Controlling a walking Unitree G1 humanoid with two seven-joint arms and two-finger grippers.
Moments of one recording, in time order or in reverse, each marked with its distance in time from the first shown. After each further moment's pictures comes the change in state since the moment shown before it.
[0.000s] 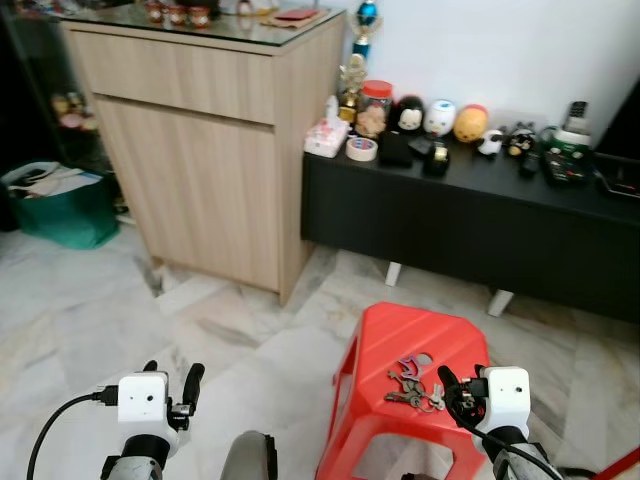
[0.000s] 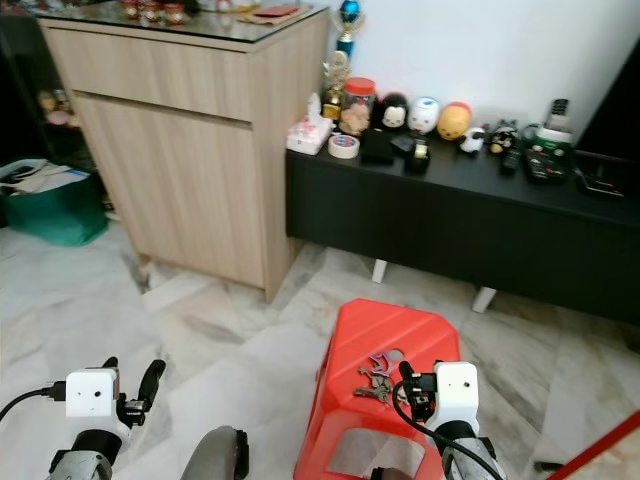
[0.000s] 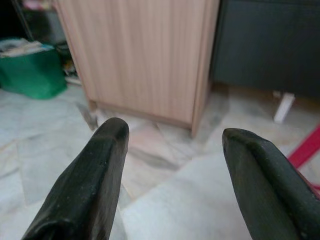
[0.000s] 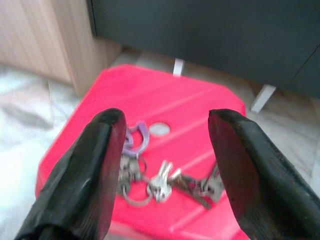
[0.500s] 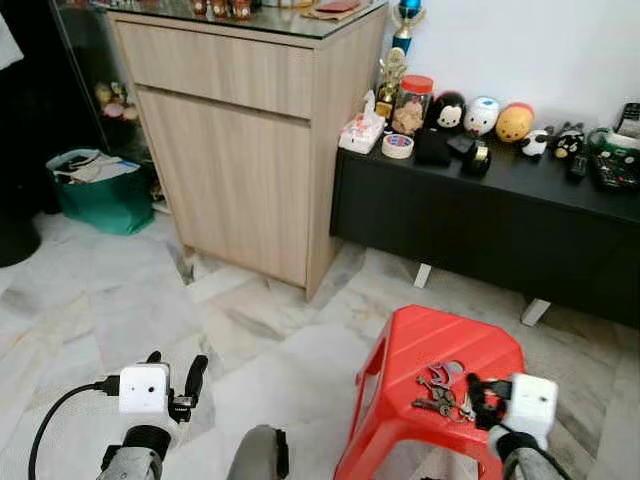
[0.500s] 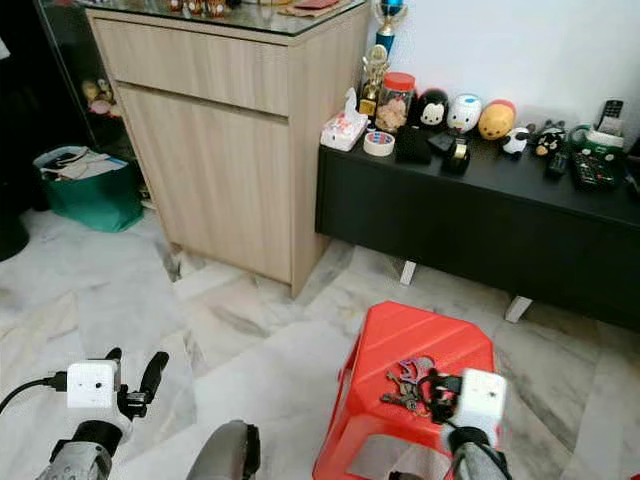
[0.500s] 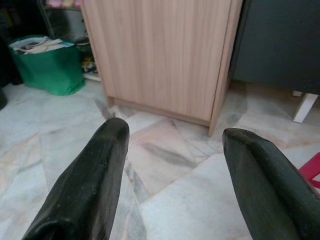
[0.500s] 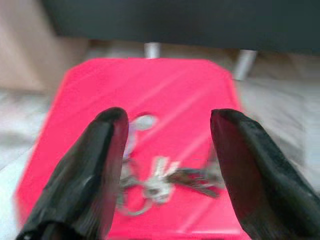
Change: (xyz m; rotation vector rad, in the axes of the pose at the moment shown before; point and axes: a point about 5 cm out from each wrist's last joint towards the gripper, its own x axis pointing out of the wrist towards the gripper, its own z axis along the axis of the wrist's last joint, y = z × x) left arm 0.000 0.005 0.002 0.004 0.006 -0.015; right arm 0.007 -0.025 -0.007 0.193 0.027 -0.282
